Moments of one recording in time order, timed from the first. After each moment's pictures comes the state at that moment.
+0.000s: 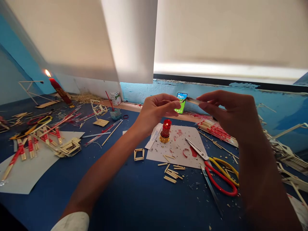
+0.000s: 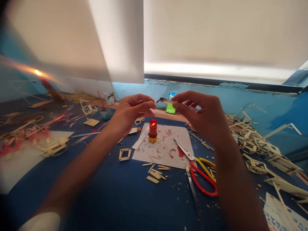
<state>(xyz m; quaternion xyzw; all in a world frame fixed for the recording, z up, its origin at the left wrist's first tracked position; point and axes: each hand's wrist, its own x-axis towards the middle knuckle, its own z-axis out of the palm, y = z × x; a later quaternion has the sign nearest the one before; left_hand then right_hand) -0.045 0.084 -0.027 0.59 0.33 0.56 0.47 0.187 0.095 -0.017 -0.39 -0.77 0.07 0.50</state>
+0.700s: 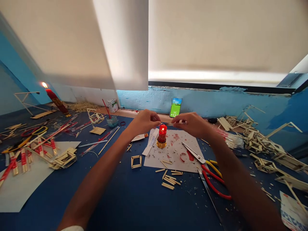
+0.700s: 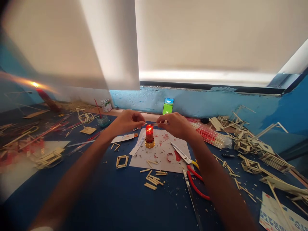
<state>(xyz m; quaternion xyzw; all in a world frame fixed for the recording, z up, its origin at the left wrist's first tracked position) -0.082 0.120 -0.043 0.78 0.50 0.30 0.24 0.174 0.151 -0.062 -0.39 -0.88 0.11 0.25</state>
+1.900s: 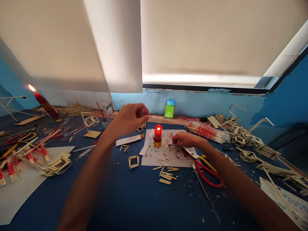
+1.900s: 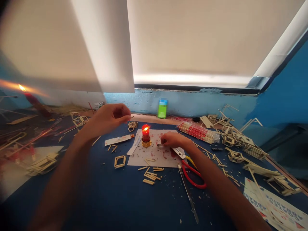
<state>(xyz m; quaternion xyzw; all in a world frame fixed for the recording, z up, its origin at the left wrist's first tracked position) -0.094 0.074 0.005 0.78 0.52 0.33 0.13 0.193 0.166 -0.139 -0.41 -0.89 0.17 -0.08</state>
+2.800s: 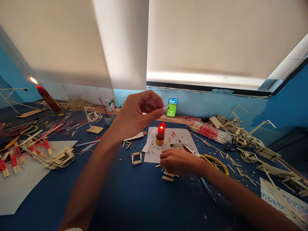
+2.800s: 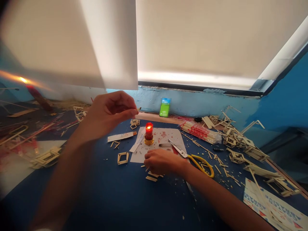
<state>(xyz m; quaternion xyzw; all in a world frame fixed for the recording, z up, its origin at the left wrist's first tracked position) -0.078 0.040 0.017 0.71 0.37 0.52 0.30 0.135 0.072 -0.142 -0.15 -0.98 0.15 0.03</state>
